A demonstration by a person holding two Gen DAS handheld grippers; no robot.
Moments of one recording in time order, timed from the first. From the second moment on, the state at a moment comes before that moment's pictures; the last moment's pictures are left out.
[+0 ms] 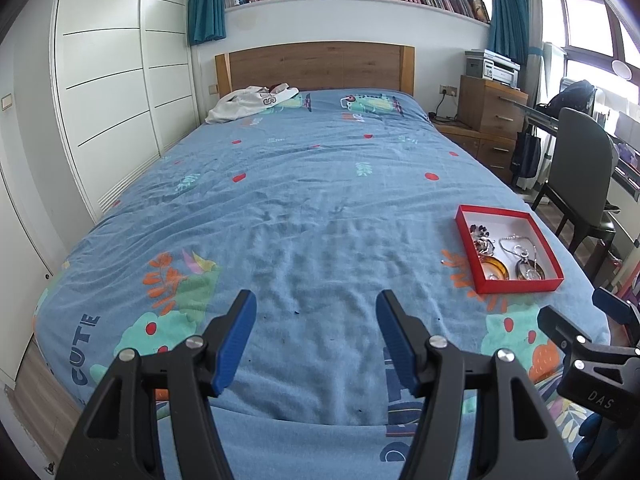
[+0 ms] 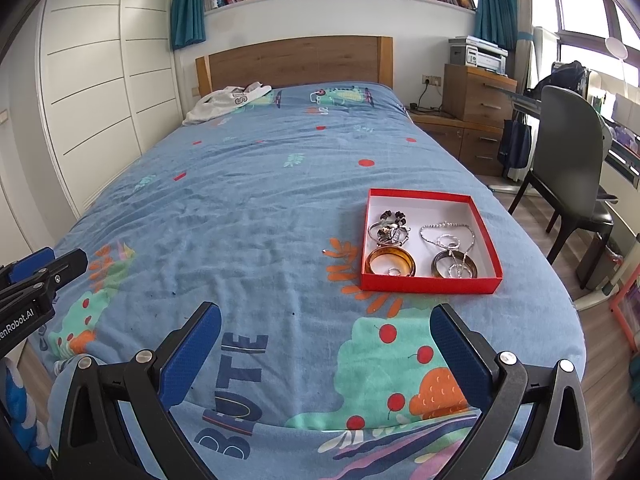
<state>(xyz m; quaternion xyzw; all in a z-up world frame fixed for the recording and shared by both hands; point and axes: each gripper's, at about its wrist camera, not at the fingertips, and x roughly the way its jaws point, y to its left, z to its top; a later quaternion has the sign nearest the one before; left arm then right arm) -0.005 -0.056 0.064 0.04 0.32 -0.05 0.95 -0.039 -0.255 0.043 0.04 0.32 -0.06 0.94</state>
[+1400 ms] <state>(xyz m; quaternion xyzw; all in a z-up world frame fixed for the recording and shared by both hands) -0.008 -0.058 0.061 0.04 0.32 -0.05 0.95 -0.042 -0.257 0.040 0.04 0.33 -0.06 0.94</state>
